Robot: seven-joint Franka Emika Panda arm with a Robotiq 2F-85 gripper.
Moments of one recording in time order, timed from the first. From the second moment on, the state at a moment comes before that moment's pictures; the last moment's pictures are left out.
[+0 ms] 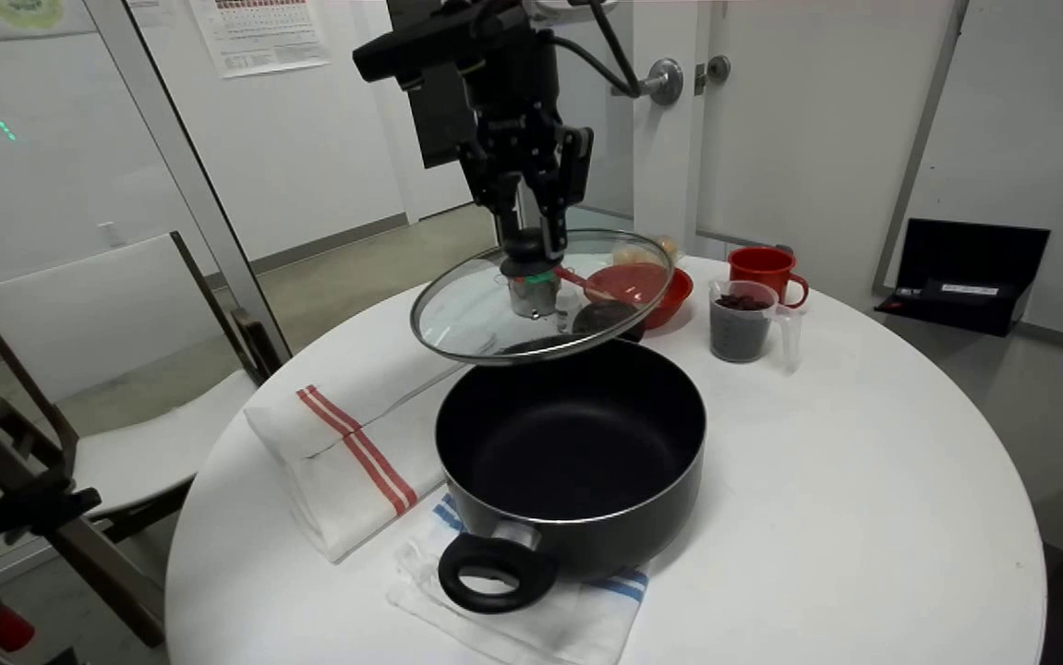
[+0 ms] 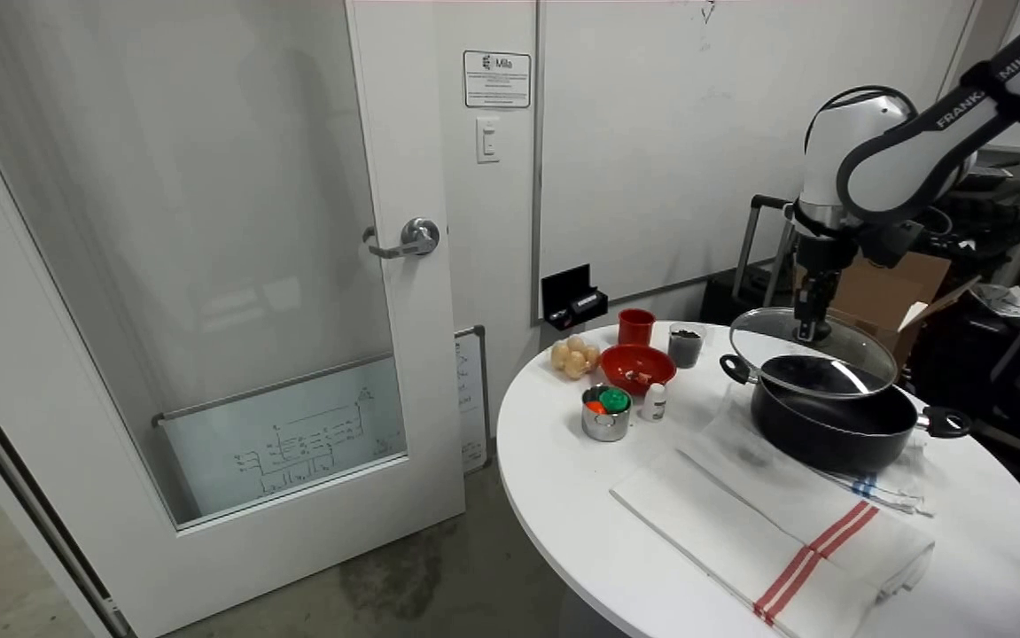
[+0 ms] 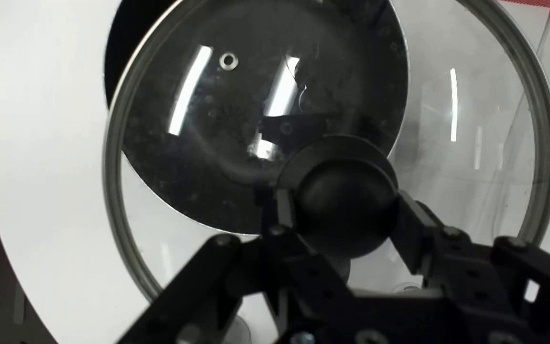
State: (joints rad) arm -0.03 0.61 -0.06 -1.90 -0.15 2.44 -0.09
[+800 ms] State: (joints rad) arm -0.11 0.57 -0.07 -2.02 -0.12 2.50 -0.09
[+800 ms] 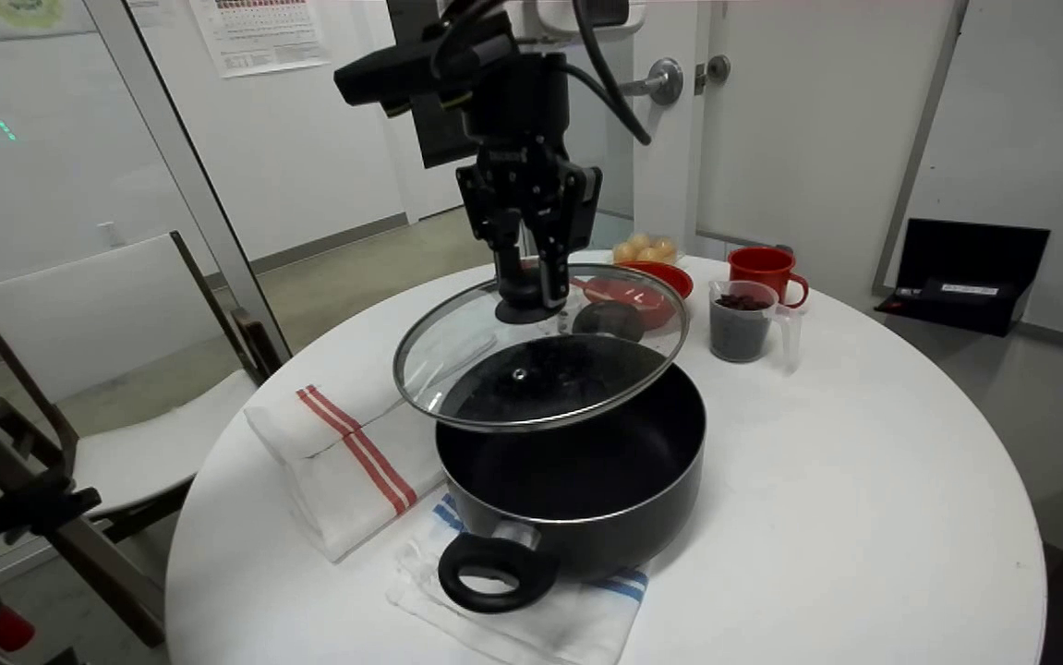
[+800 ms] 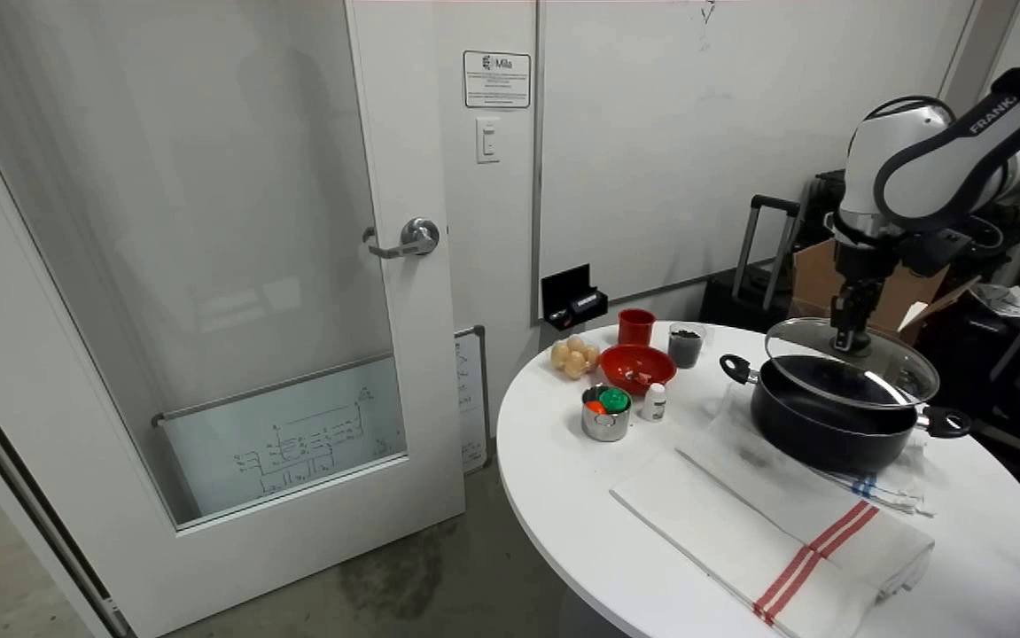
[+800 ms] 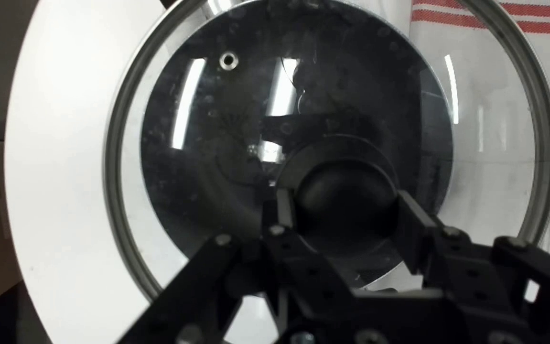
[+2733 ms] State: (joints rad) arm -0.16 0.68 -0.07 -1.96 -0.07 2.52 -0.09
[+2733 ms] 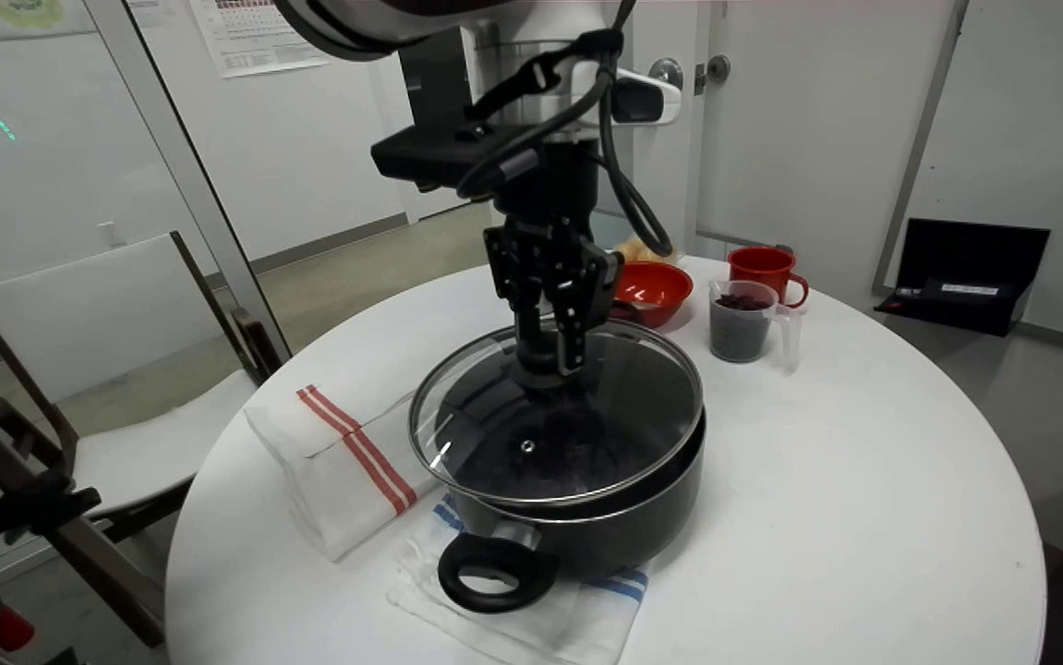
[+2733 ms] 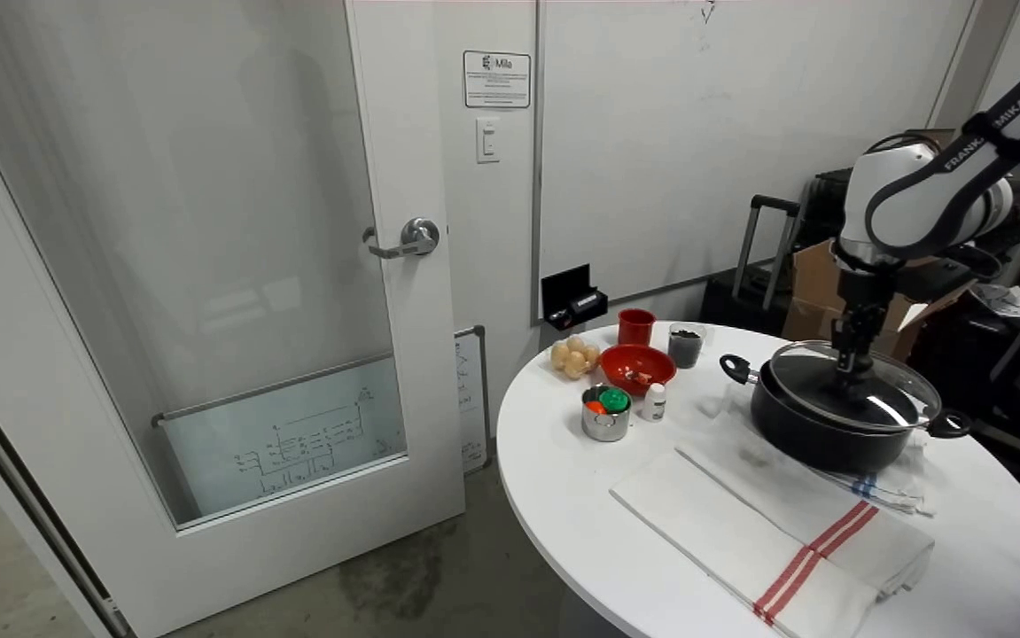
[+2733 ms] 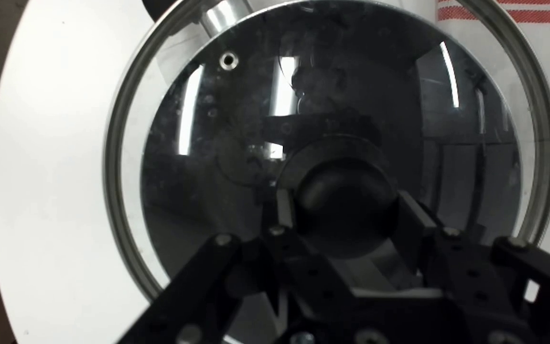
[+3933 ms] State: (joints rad) arm -0.16 0.74 -0.07 -1.89 -0.07 2.52 -0.09
